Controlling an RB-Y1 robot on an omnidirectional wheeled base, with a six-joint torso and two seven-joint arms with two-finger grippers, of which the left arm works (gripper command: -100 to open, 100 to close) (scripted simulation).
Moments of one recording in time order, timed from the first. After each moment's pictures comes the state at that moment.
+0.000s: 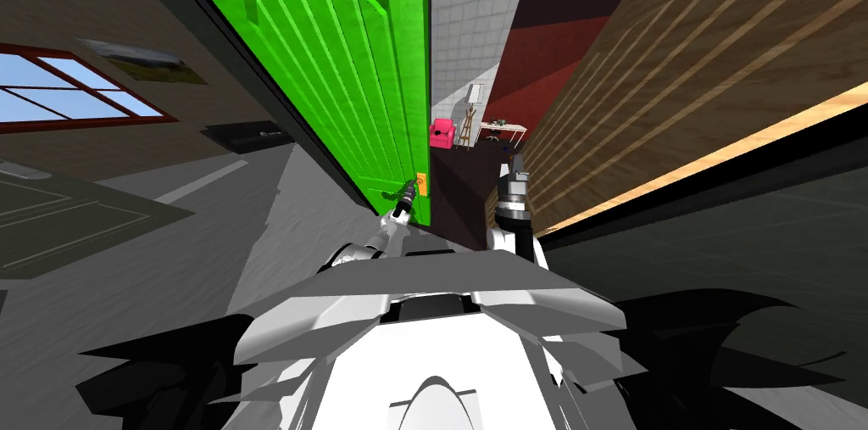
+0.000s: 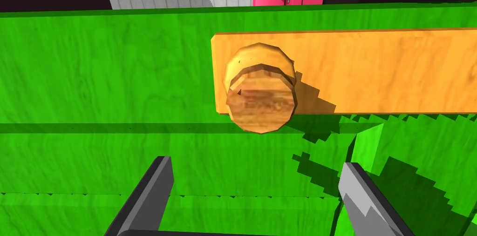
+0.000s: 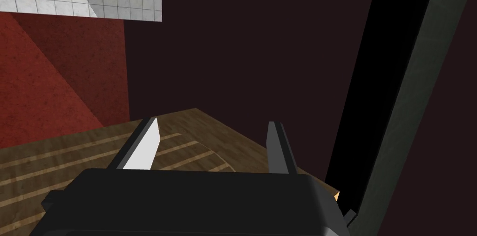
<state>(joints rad) -0.45 0.04 -0.13 -0.71 -0.03 -0.45 0.12</state>
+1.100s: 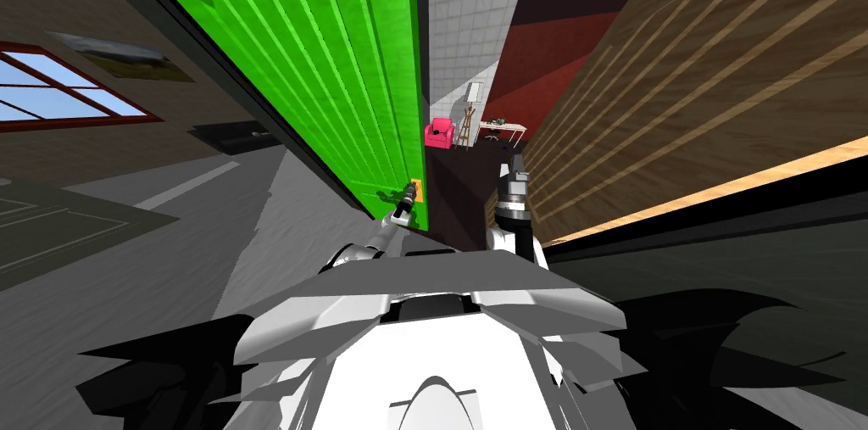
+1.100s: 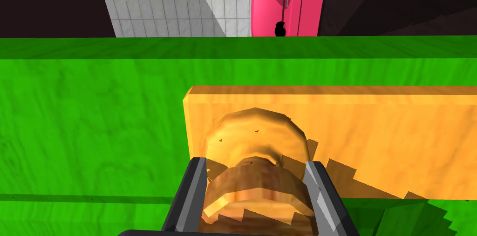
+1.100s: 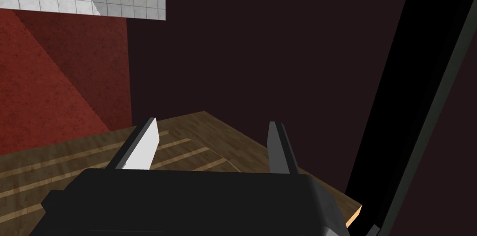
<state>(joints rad) -0.45 0.03 -0.12 -0.70 -0.03 -0.46 0.11</state>
